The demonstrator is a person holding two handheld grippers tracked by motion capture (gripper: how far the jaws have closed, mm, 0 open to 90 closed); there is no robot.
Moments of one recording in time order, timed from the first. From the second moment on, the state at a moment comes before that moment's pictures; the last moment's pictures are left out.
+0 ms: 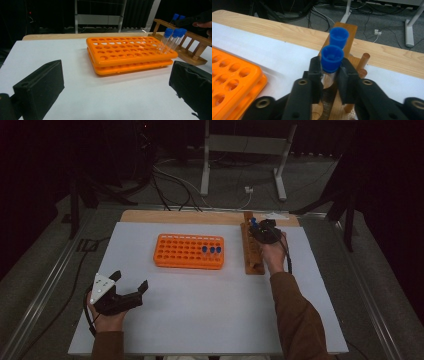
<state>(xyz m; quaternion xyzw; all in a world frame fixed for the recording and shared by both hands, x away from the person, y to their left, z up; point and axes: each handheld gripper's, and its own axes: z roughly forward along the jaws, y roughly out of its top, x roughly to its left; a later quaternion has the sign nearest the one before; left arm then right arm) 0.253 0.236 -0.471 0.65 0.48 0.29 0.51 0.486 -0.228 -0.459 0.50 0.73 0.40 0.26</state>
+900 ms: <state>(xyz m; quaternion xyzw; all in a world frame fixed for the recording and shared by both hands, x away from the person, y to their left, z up) 0.254 0.233 -0.473 0.65 0.49 0.29 0.51 0.444 -0.233 -0.403 0.46 0.70 0.46 0.30</state>
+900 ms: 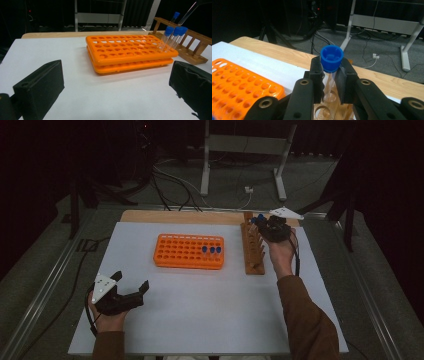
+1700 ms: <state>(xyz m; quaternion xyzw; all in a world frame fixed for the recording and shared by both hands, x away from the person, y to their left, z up) 0.255 0.218 -0.461 0.68 0.46 0.31 0.49 0.401 -0.238 -0.407 0.43 0.72 0.50 0.22</state>
